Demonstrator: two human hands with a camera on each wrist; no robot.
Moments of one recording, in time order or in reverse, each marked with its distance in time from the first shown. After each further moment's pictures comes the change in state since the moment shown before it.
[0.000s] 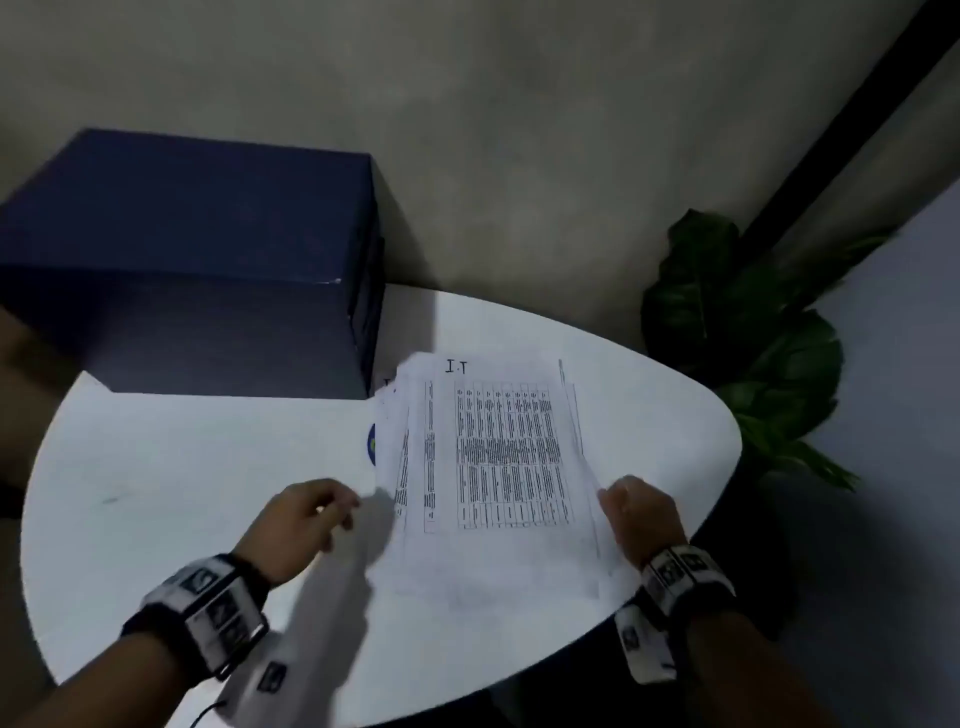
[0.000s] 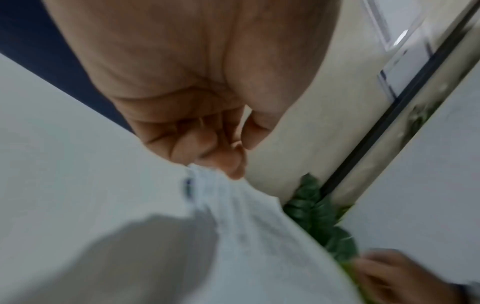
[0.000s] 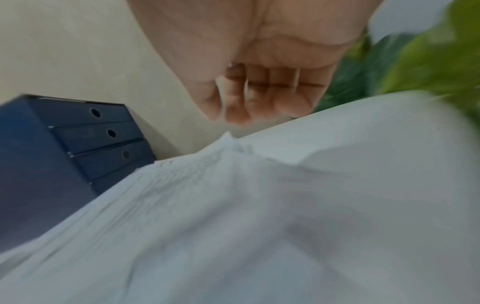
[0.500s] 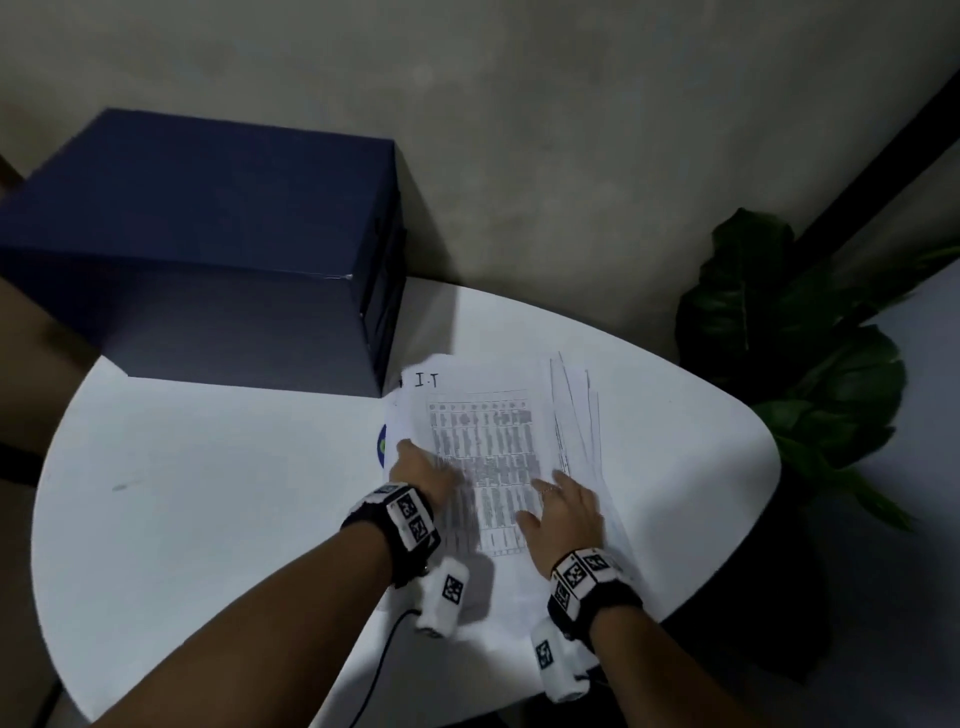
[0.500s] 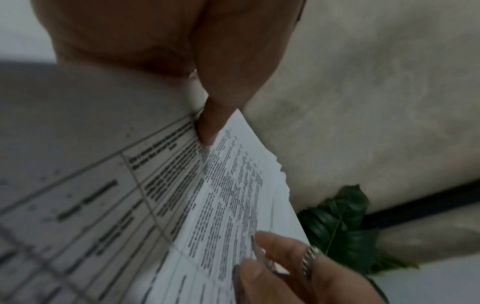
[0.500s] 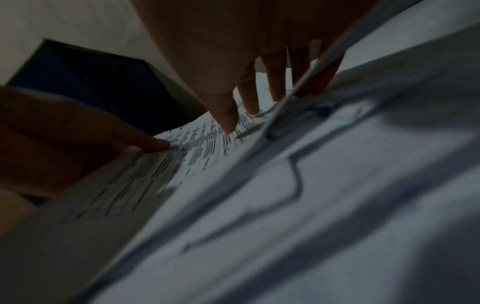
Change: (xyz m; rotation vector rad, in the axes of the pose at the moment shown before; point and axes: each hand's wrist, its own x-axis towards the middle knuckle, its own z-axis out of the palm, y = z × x) left_hand 0.114 0.038 0.107 -0.110 0.180 -0.394; right_hand 0.006 -0.074 0.070 -0.085 -0.246 -0.041
